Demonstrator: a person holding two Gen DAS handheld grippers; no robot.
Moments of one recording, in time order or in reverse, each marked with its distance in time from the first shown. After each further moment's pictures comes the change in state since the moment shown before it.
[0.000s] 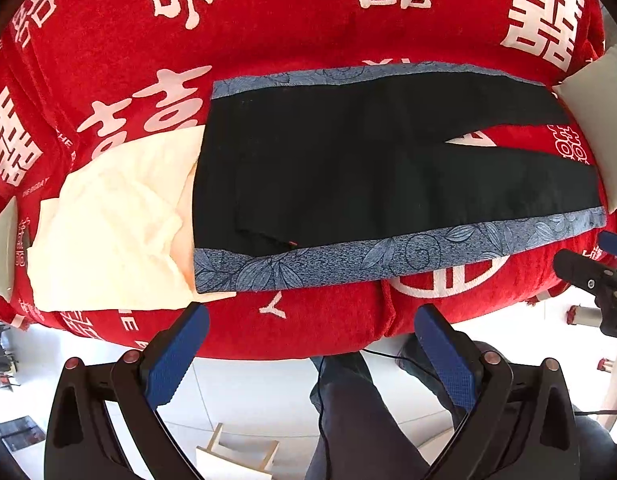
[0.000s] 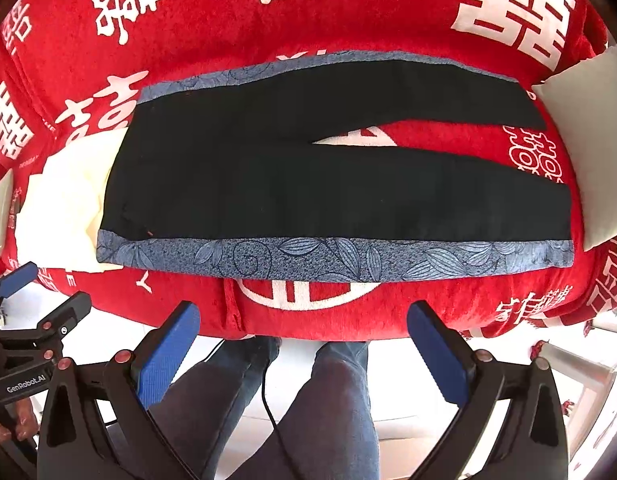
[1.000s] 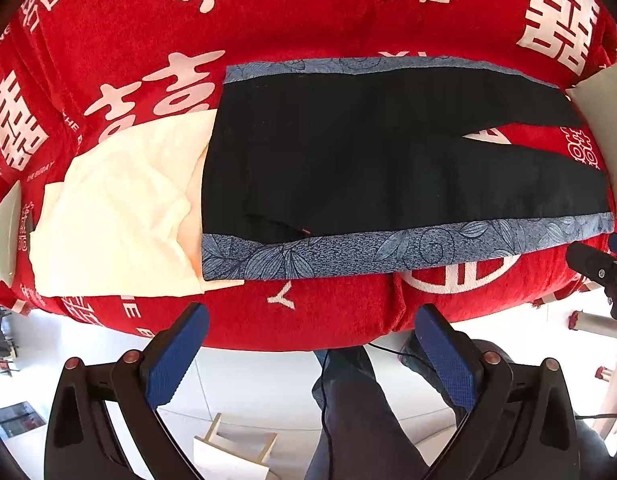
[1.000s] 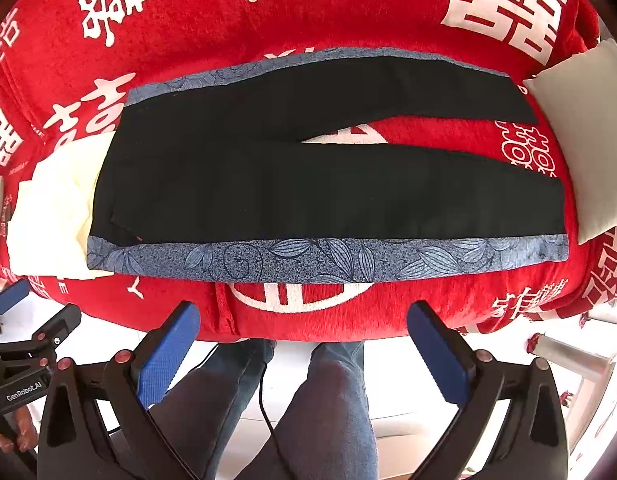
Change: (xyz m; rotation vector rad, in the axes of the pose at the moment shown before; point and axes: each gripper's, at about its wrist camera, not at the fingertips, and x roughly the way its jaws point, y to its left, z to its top) left arm 0.009 0.009 -0.005 -0.038 0.035 0.017; right arm 0.007 -0.002 0.003 0.023 0.012 -0.028
